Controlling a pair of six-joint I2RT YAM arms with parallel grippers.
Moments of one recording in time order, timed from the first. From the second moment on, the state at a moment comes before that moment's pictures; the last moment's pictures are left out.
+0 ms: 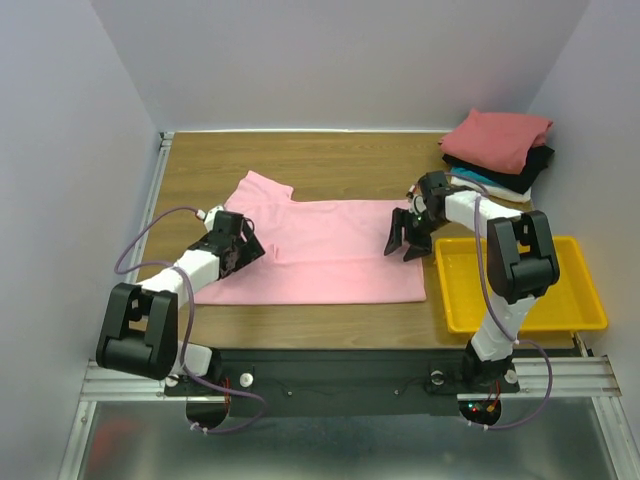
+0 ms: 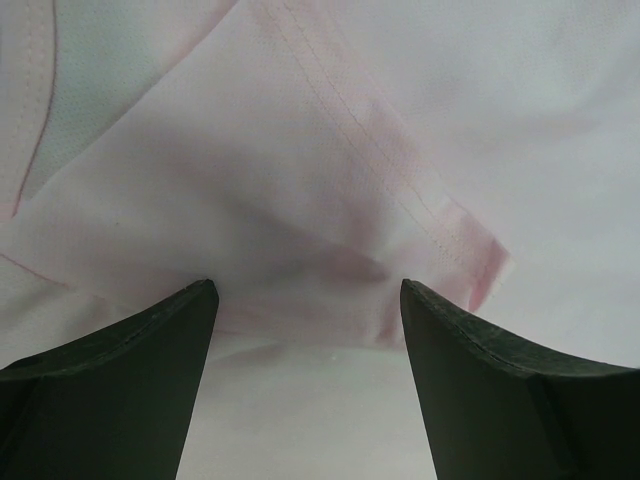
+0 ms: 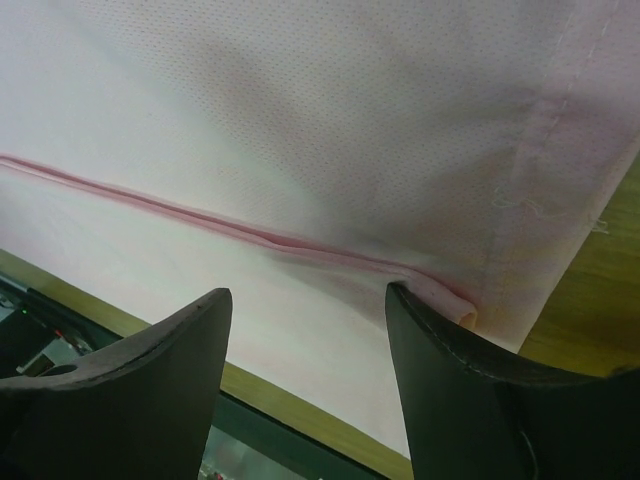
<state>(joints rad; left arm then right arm) -0.23 1.38 0.65 -0.19 -0.18 -0.70 0.20 1.86 1.21 -0.68 -0.40 0.31</state>
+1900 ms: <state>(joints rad) -0.18 2.18 1.88 -0.58 -0.21 -0.42 0.11 2.26 1.87 -0.84 -0.01 0.32</state>
